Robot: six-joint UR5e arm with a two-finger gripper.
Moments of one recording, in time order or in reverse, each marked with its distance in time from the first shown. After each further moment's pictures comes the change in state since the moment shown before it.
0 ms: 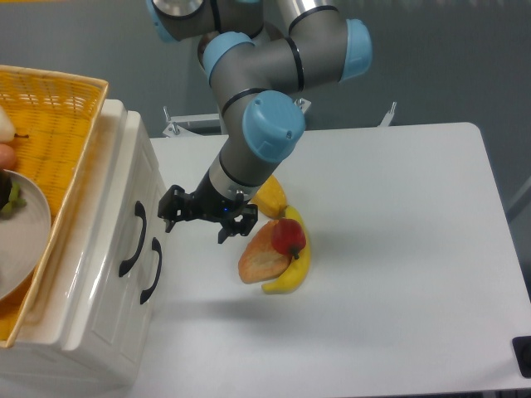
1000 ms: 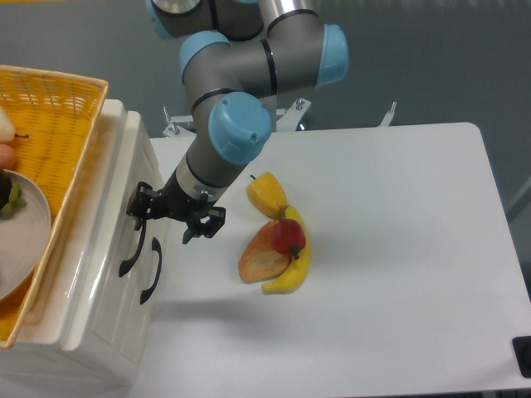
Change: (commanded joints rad) arm -0.051 -0.005 0.002 0.005 -0.029 0.000
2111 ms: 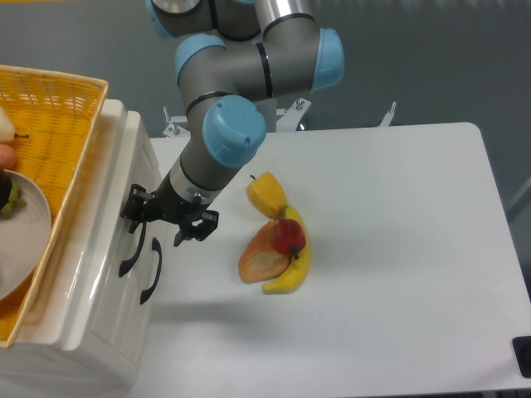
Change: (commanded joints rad) arm -0.011 -0.009 0.012 0.006 -0.011 -0.002
